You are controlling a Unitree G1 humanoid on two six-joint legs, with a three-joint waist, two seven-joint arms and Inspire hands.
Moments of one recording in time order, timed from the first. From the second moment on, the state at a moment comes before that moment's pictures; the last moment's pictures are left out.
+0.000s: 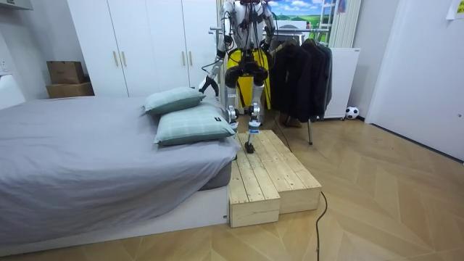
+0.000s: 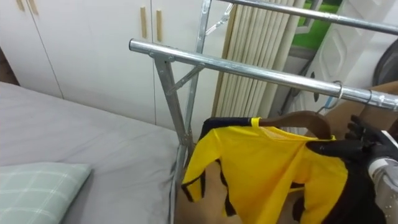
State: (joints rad) left arm 0.35 0.26 0.13 0.83 0.40 0.09 0.30; right arm -0.49 -0.64 -0.03 1.00 0.54 0.04 0.08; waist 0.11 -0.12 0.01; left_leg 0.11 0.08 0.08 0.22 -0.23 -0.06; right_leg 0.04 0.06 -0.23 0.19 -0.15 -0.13
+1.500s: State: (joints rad) left arm 0.34 0.22 0.17 0.93 0.32 0.07 0.32; right arm -0.09 -0.54 -0.08 0.72 0.62 -0.02 0.11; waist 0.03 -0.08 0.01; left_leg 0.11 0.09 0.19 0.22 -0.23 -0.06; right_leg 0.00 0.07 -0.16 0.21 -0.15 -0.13
